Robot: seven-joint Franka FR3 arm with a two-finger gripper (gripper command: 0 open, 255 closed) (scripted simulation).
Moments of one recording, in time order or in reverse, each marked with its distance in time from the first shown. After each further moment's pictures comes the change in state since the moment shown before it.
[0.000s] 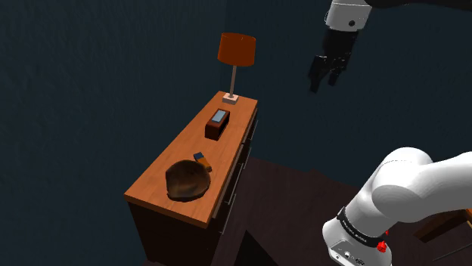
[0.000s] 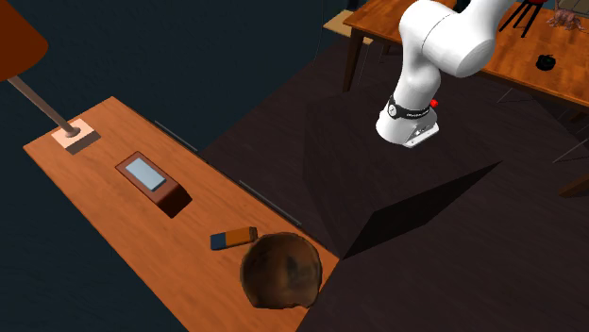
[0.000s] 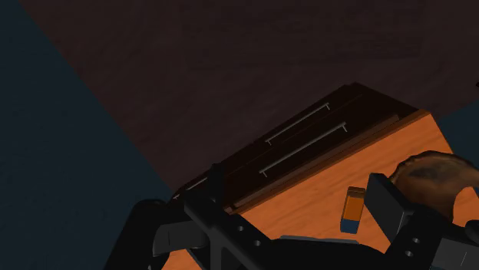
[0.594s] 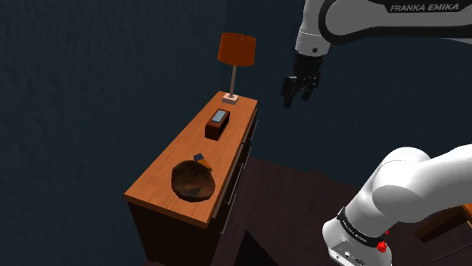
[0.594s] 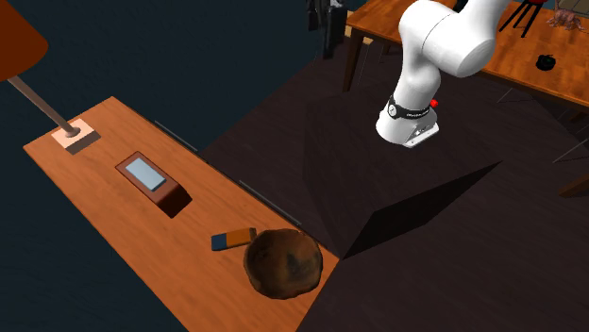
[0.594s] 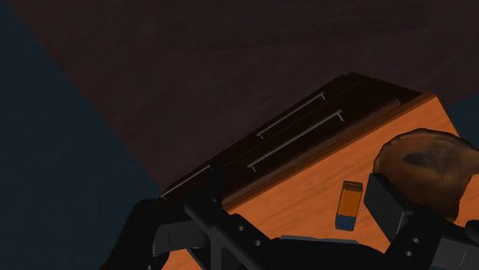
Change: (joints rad) arm 0.013 0.124 0.034 -0.102 0.027 0.223 0.064
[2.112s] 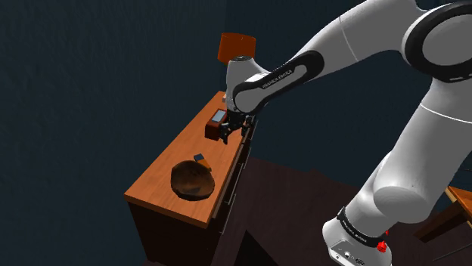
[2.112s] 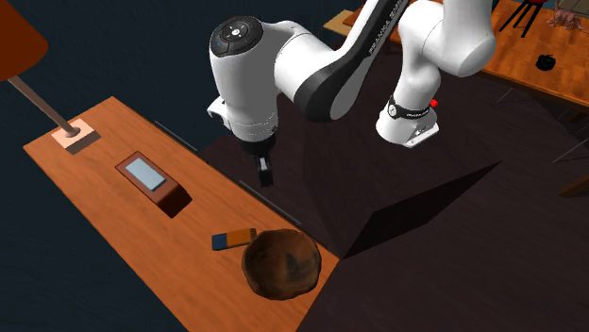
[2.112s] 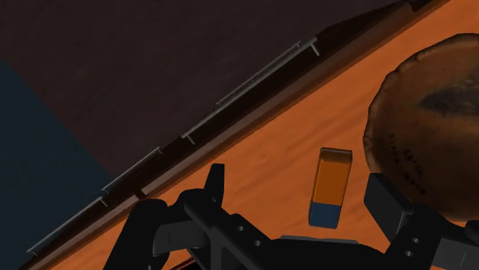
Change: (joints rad) arm 0.032 0.753 0.097 0.116 -0.044 0.640 0.225
